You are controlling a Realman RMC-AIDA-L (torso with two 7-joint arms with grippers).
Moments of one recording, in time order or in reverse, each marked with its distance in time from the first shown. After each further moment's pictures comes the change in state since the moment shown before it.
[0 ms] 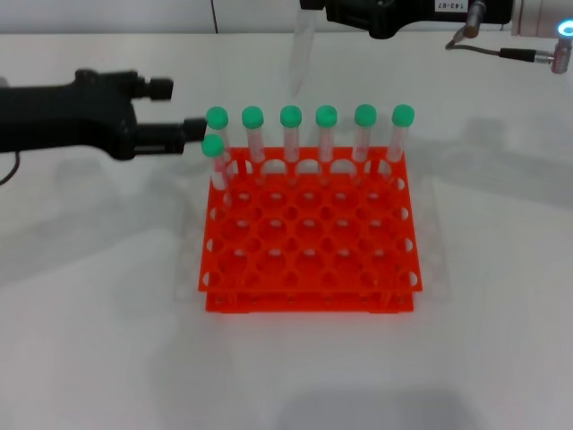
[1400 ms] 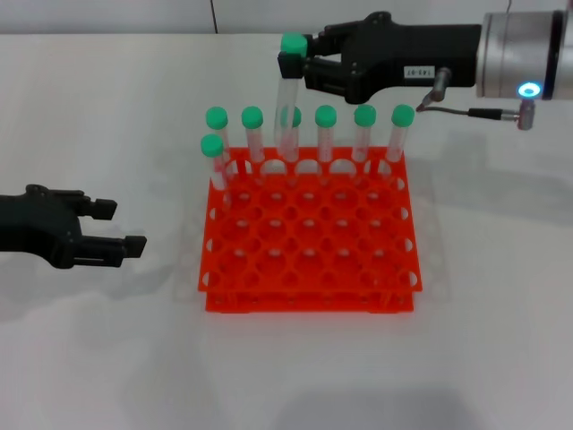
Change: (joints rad) left arm 0.053 -0.001 -0.100 0.023 0.299 0.173 -0.056; right arm -0.006 0.005 -0.126 0.134 0.080 0.048 -0.063
